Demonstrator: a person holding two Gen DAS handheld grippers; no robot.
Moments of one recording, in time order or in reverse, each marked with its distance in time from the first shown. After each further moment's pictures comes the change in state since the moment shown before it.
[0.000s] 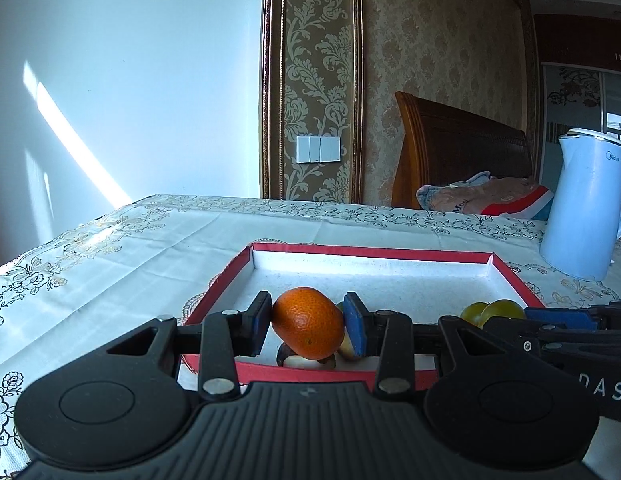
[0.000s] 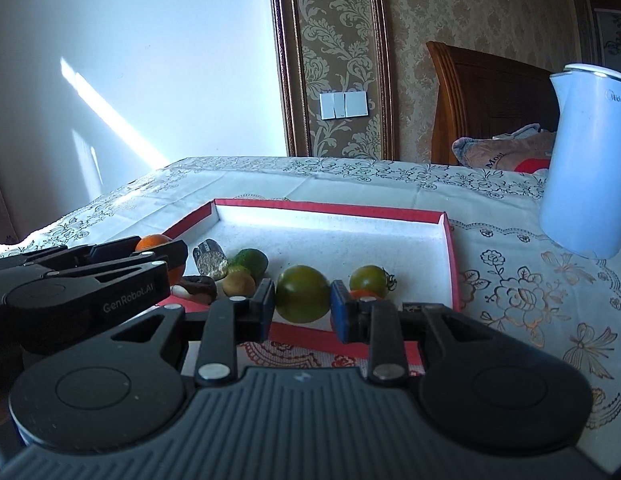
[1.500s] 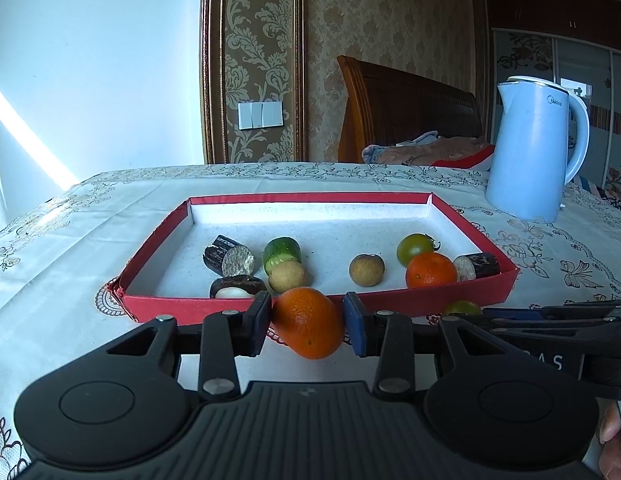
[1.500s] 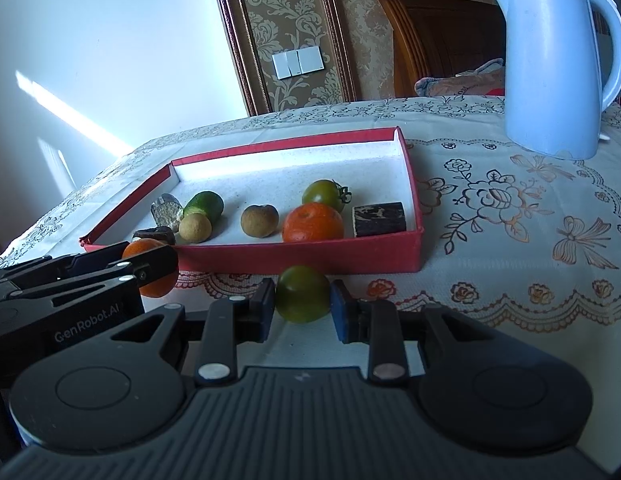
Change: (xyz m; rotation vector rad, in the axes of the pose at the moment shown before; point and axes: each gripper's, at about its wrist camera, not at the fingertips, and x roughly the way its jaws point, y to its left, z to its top) left arm -0.008 -0.019 -0.032 0.079 0.092 -0.159; right arm 0.003 -0.027 -0.048 0.171 0.094 -0.052
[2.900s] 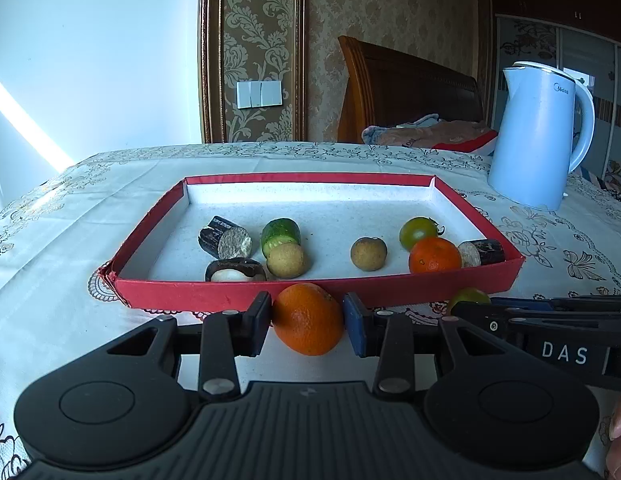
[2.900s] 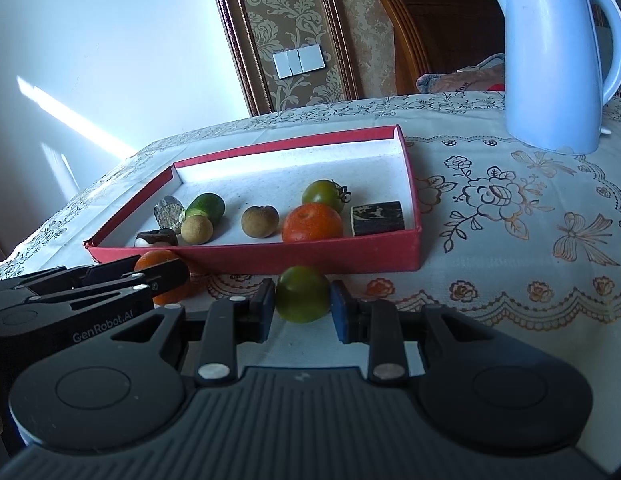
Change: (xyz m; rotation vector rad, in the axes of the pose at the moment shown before) left arm 0.010 0.001 0.001 -0.012 0.065 -0.009; right arm -0.002 -0.004 0.001 0.016 0.006 0.018
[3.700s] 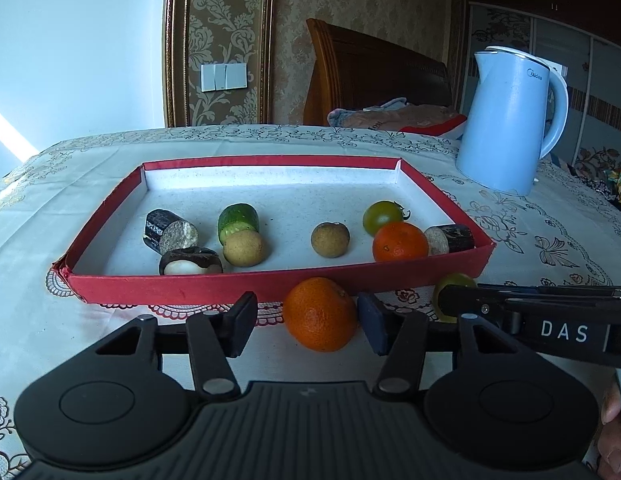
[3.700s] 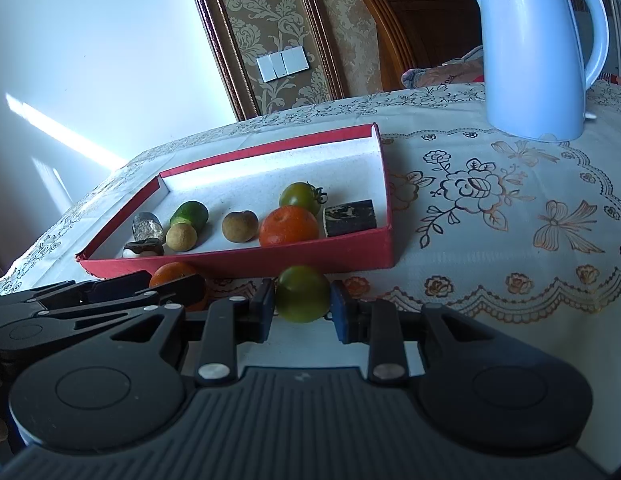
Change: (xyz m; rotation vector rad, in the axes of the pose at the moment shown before) left arm 0.010 -0.005 0.000 0.017 0.058 -0.120; right arm -0.005 -0.015 0.001 0.055 -0.004 -0.014
